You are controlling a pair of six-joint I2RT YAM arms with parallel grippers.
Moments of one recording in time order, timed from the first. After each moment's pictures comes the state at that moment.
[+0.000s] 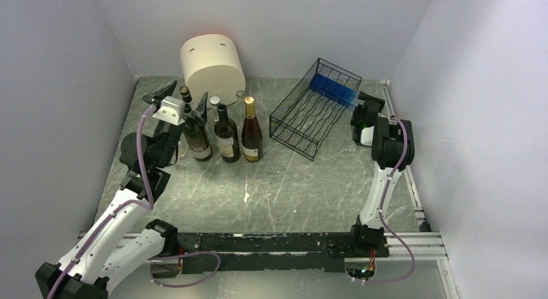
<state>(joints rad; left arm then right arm) -0.44 0.79 0.74 0.48 -0.06 0.25 -0.14 2.20 1.10 0.78 0.23 1.57</state>
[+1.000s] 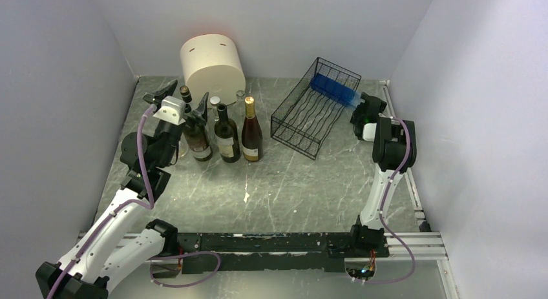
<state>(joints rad) -0.44 0.80 0.74 0.48 -0.06 0.25 -0.14 2.18 1.18 0.54 0.23 1.71</state>
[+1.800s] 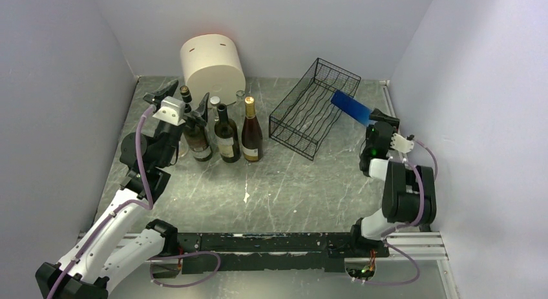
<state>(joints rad) -0.44 0.79 0.74 0.48 -0.05 0.24 -0.15 1.58 0.56 0.75 0.41 1.37</state>
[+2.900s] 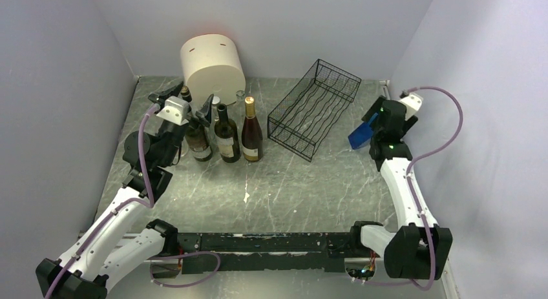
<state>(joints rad) -0.46 0.81 0.74 0.48 -0.04 0.22 -0.09 1.10 0.84 -0.08 0.41 0.35</state>
